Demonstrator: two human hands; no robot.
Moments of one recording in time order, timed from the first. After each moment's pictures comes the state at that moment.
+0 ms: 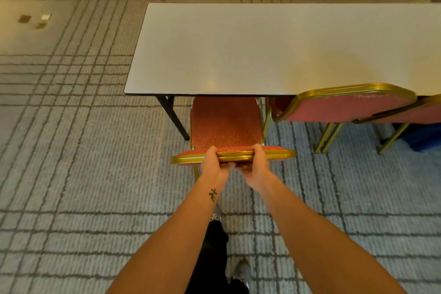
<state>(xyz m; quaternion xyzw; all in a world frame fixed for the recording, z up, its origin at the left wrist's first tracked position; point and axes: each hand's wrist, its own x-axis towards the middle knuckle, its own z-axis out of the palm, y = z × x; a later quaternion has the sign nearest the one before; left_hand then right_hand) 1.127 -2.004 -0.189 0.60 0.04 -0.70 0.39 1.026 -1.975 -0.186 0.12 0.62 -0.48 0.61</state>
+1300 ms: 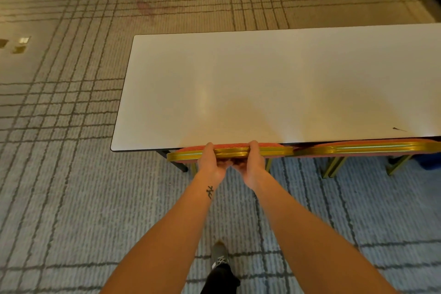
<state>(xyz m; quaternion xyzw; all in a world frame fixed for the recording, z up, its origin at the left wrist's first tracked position) 1.098 -2.249 -0.194 0.59 0.02 -0.72 0.36 1.001 -2.211 -0.194 0.12 0.62 -0.51 0.58</state>
